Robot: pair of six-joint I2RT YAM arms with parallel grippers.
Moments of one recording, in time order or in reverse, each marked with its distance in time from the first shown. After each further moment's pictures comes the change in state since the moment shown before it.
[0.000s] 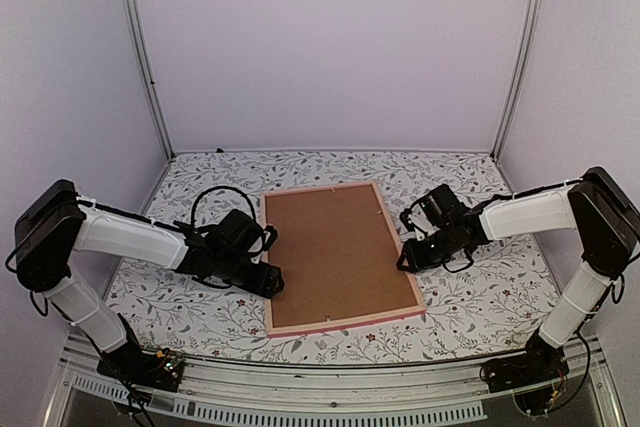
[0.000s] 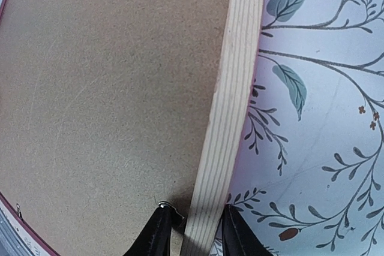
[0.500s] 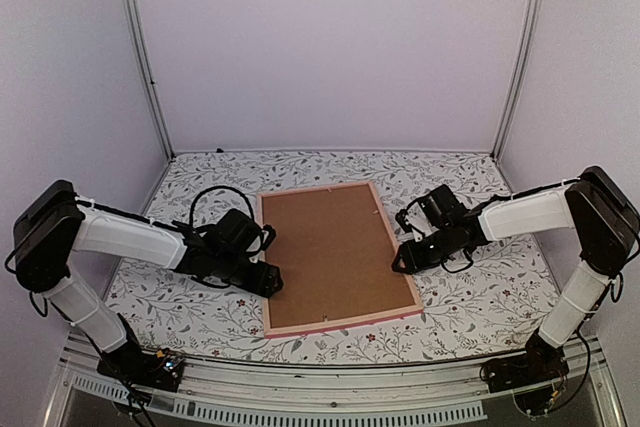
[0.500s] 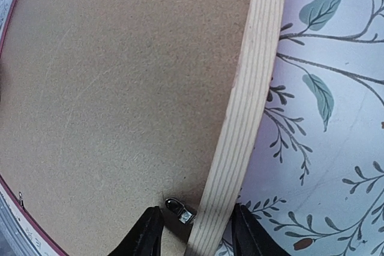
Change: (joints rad) left arm 0.008 -0.006 -0.005 0.005 0.001 0.000; right arm -0.002 0.011 -0.004 0.032 -0.060 -0.051
